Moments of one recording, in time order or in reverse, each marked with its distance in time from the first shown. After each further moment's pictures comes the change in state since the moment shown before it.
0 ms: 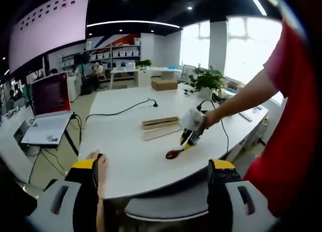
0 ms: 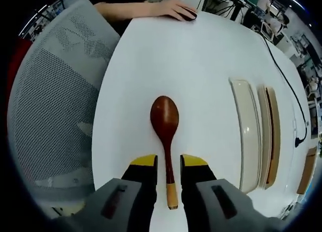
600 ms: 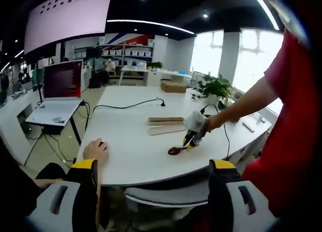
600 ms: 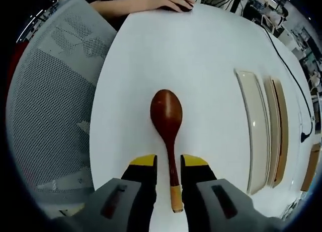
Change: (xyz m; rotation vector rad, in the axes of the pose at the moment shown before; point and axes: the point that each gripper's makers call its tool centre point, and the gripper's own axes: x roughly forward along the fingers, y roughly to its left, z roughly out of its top) left arm -0.029 0.019 -0.048 -0.100 0.032 0.067; right arm 0.014 0.005 -0.008 0.006 0.036 0.039
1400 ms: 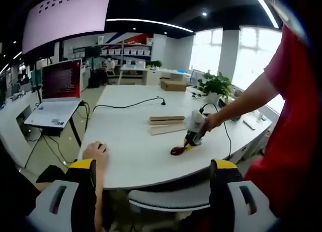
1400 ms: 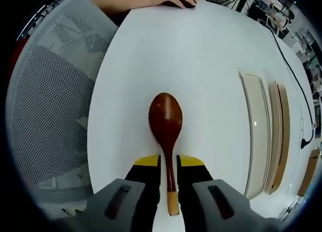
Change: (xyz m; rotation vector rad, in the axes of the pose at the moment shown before) left arm 0.023 0.001 0.025 0.029 -0.033 -0.017; right arm 0.008 -0.005 0.008 -0.008 0.055 0.003
